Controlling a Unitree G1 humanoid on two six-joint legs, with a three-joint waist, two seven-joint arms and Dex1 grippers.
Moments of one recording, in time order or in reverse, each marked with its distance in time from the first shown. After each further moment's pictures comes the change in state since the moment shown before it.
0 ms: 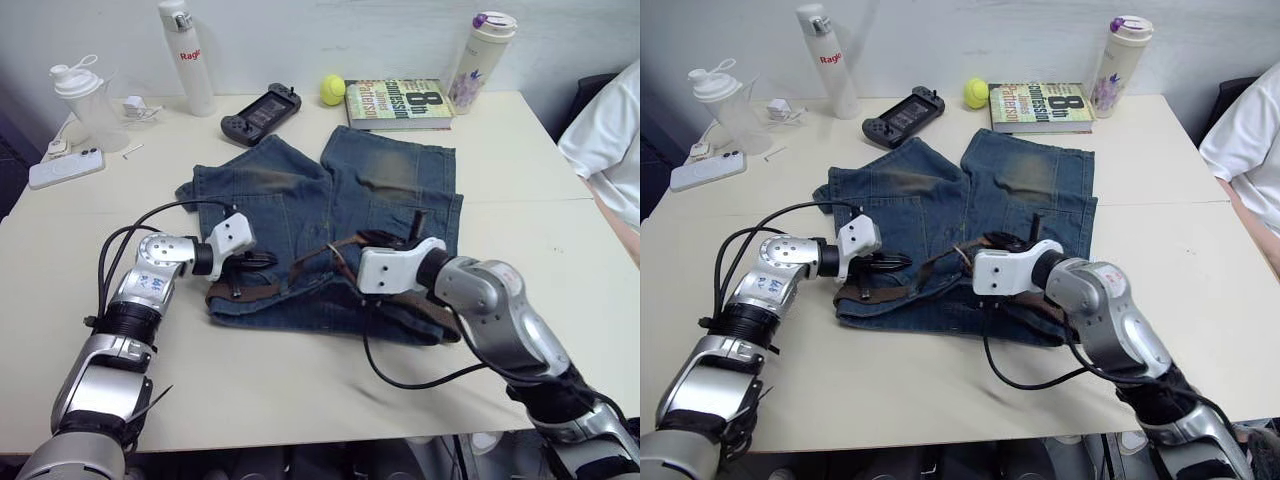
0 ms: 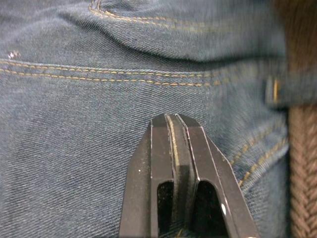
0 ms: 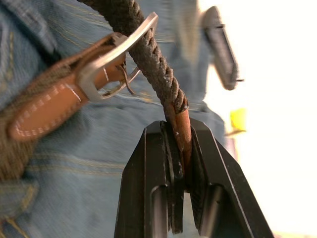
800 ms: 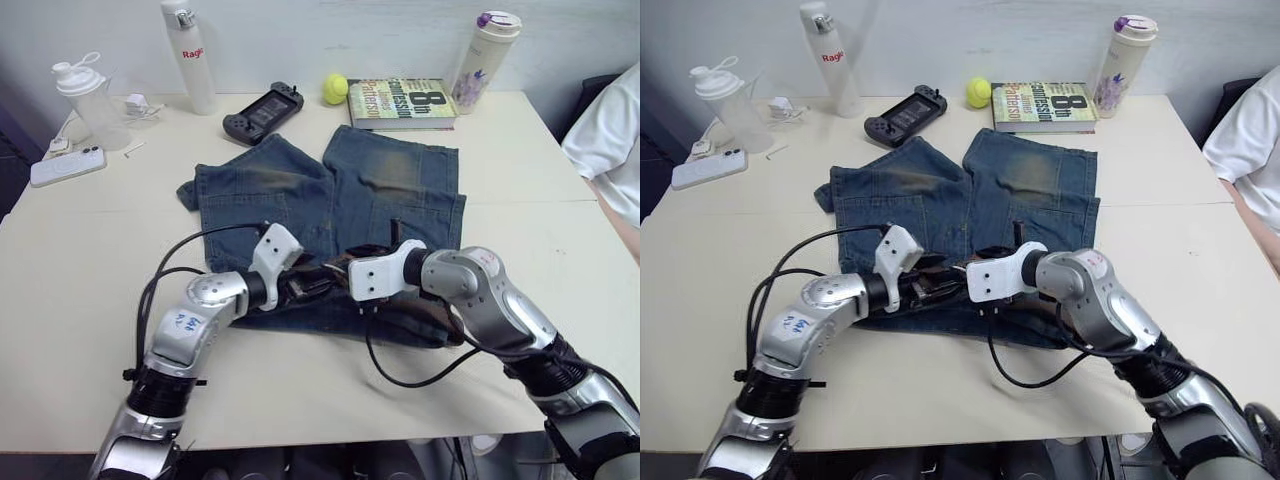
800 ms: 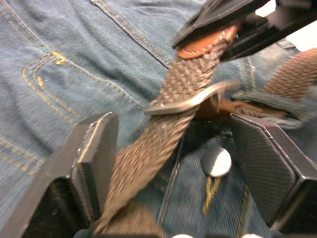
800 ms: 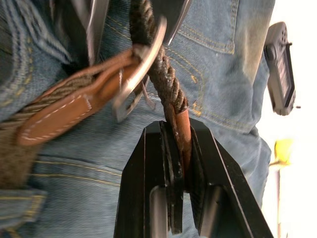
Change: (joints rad) left arm 0.332 -0.146 0.114 -0.934 -0.262 0.814 0.406; right arm -0.116 -0.004 0.175 0.173 0.015 -0.016 0.090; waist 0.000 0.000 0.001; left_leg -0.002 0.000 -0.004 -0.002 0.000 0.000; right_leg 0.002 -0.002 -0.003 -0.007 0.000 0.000
